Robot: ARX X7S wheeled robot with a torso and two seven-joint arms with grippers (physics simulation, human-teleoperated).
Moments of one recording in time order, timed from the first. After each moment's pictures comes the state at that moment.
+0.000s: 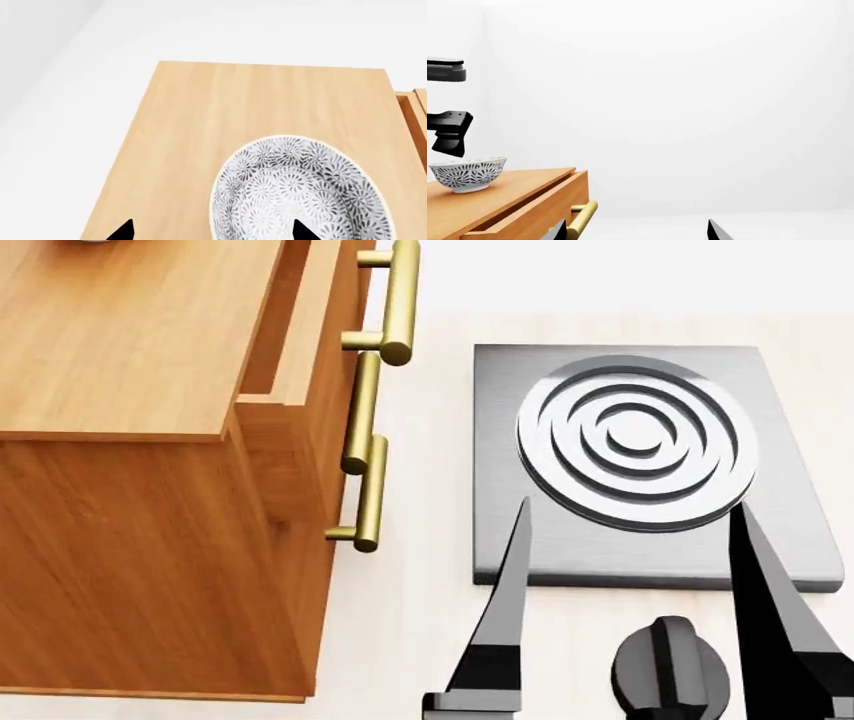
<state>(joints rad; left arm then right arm) -2.14 -0.04 0.05 -1.31 -0.01 -1.27 -0.13 0.38 0.82 -0.62 -0.99 0.57 0.21 1.03</state>
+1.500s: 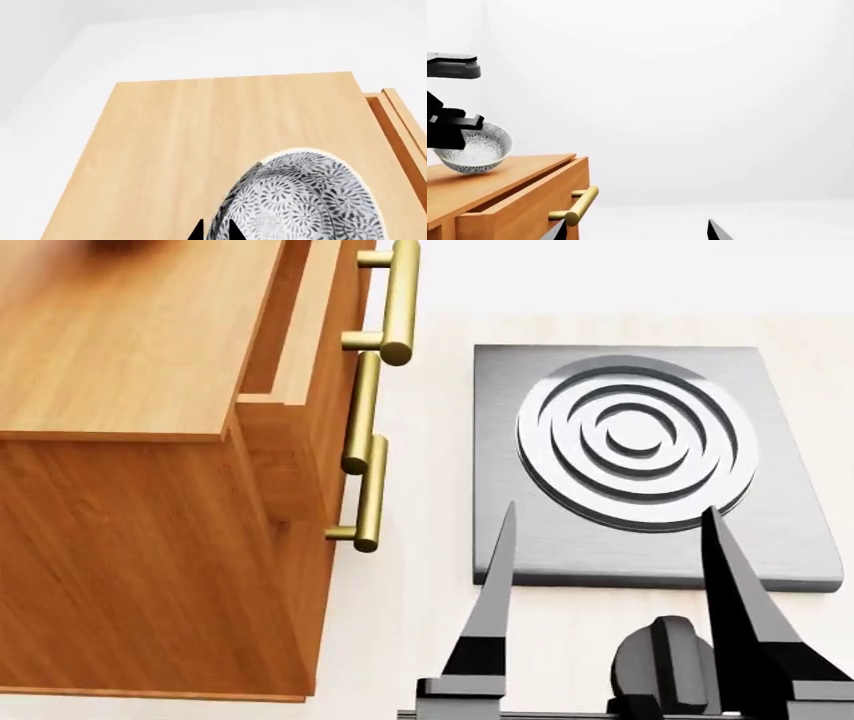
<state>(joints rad) -2.03 -0.03 0.15 -1.30 -0.03 -1.09 0.01 0.39 0.79 -0.66 -0.92 0.56 0.18 1.01</state>
